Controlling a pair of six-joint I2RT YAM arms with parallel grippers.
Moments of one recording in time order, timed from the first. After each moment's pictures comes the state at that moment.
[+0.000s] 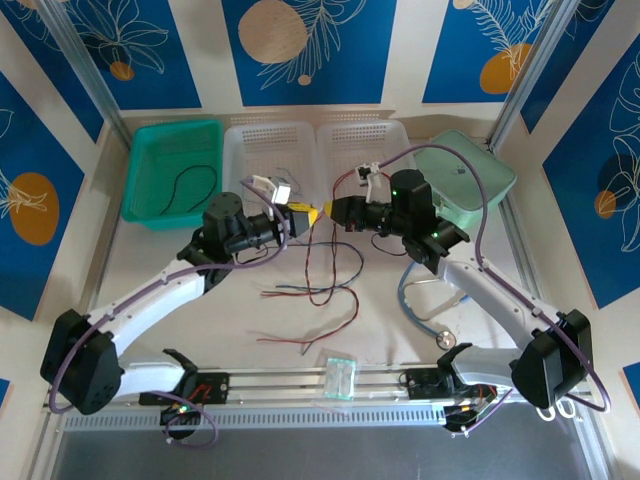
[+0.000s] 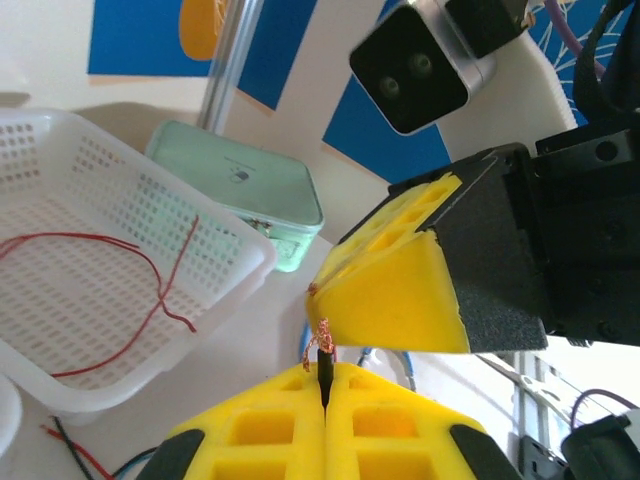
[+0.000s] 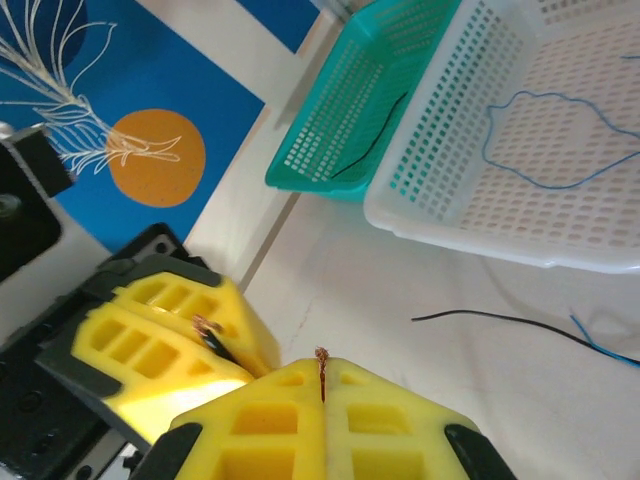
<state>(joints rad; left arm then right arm) -0.60 1.23 0.84 0.30 0.52 -0.36 0.54 1.22 1.03 -0.14 -0.50 0.64</state>
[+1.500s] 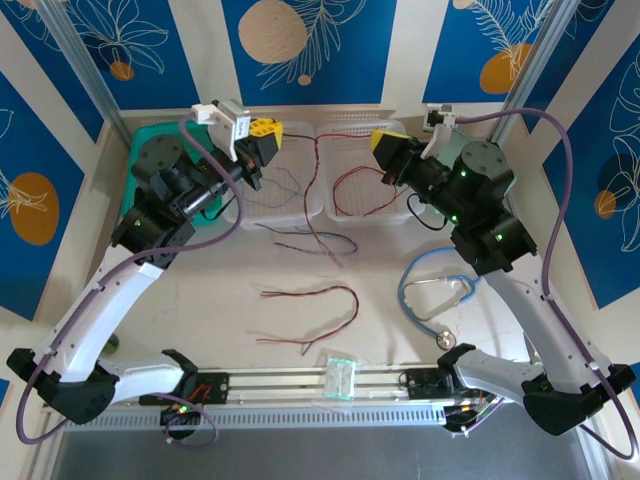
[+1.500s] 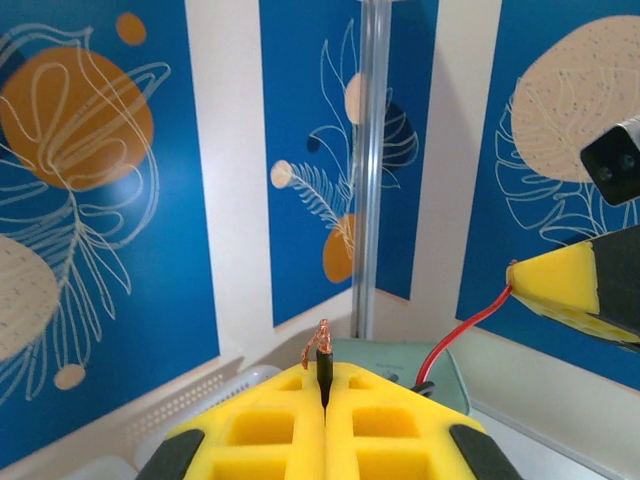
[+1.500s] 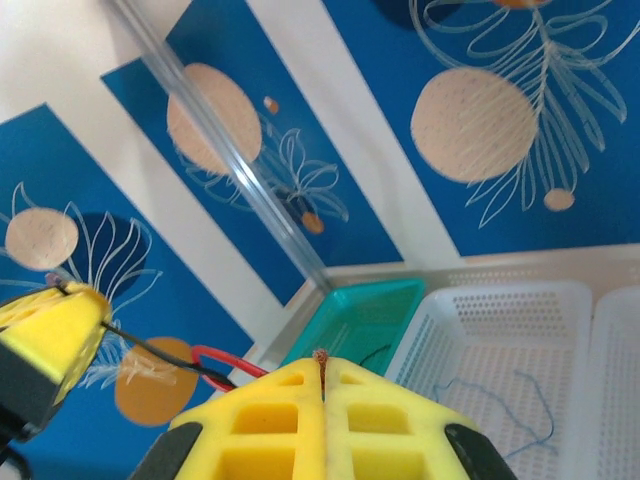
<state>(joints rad) -0.60 1.19 1.49 -0.16 0.21 -0.03 0.51 1.08 1.39 -0.25 -0.14 0.56</state>
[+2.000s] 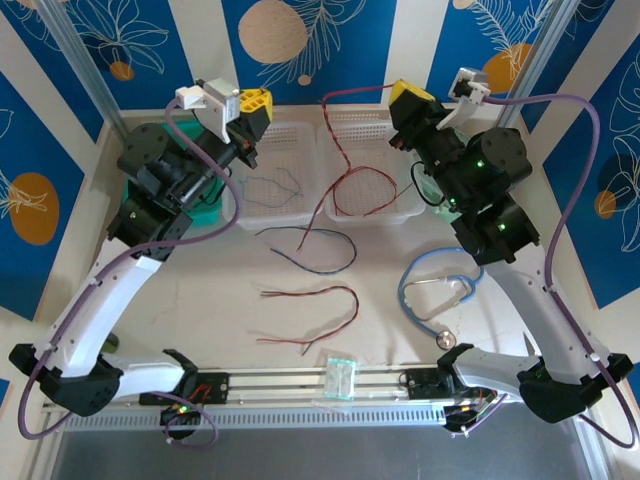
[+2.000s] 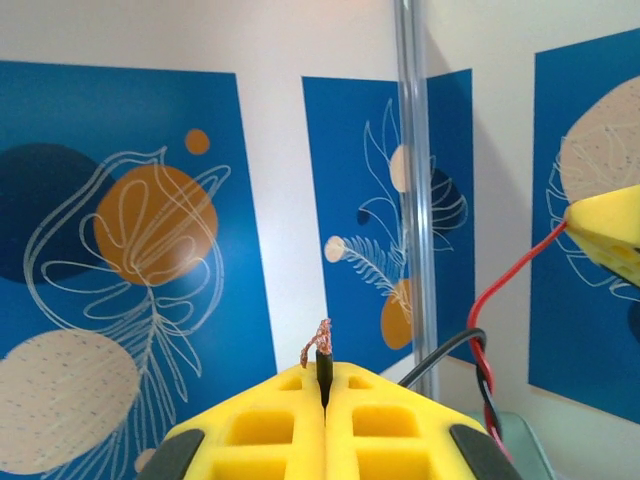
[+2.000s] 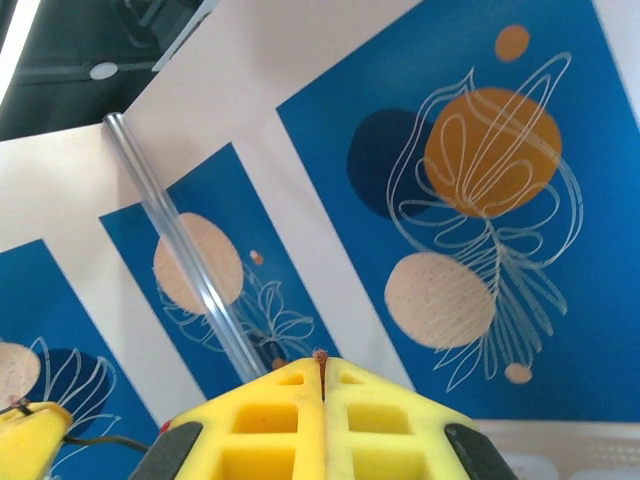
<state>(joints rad) -0.60 1.23 1.60 -0.09 0.11 0.07 0.54 1.15 1.54 -0.09 0.08 0.45</state>
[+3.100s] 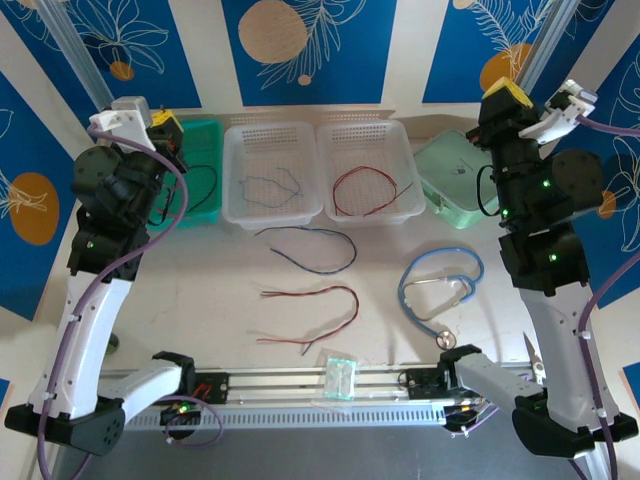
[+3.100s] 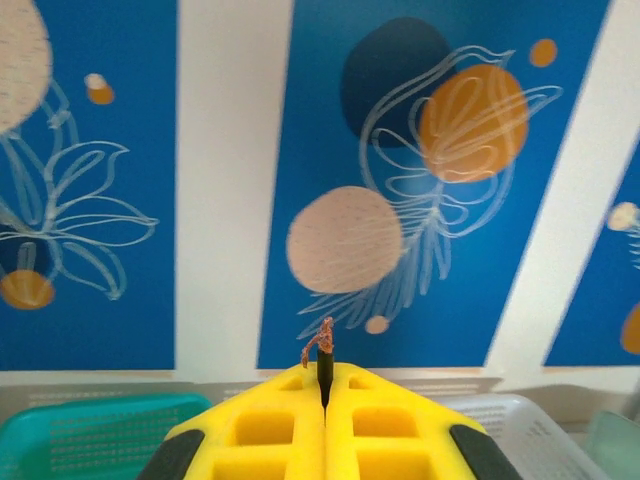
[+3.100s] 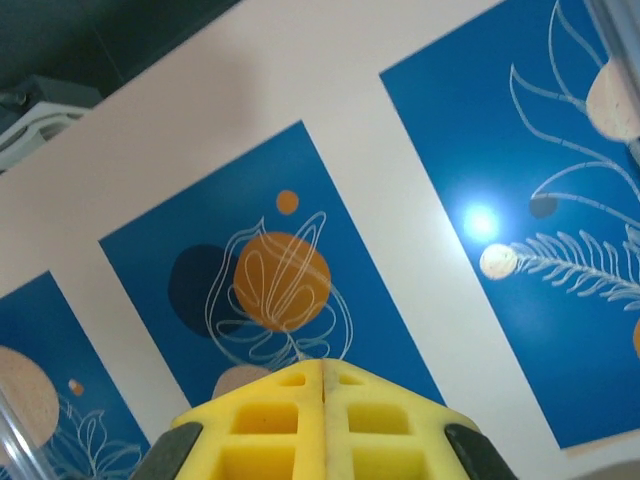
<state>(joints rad) -0.24 1.03 1.39 -0.24 -0.03 -0.15 0.26 1.00 1.53 -0.21 0.19 0.44</state>
